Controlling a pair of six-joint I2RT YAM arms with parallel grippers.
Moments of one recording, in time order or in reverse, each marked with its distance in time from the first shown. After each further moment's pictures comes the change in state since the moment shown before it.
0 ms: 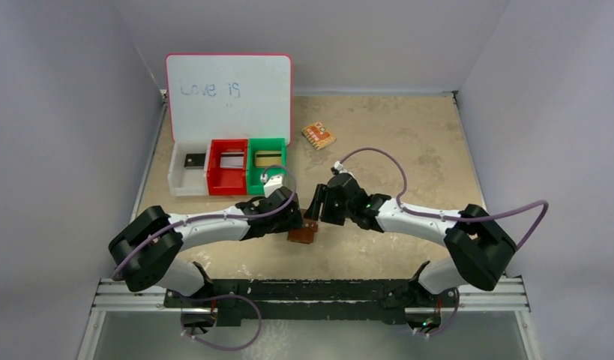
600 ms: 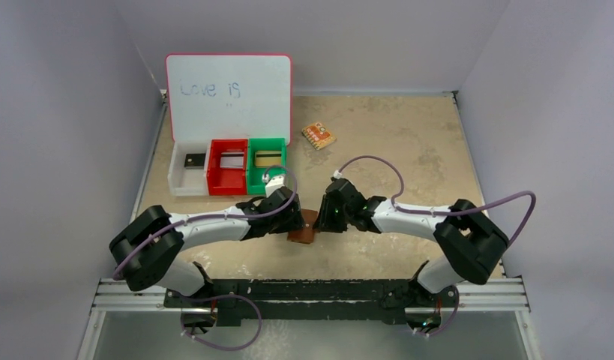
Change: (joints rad) left arm 0.000 -0.022 -0.041 0.063 0.020 -0.013; right arm 0.000 0.090 -0.011 -0.048 -0.041 0.003
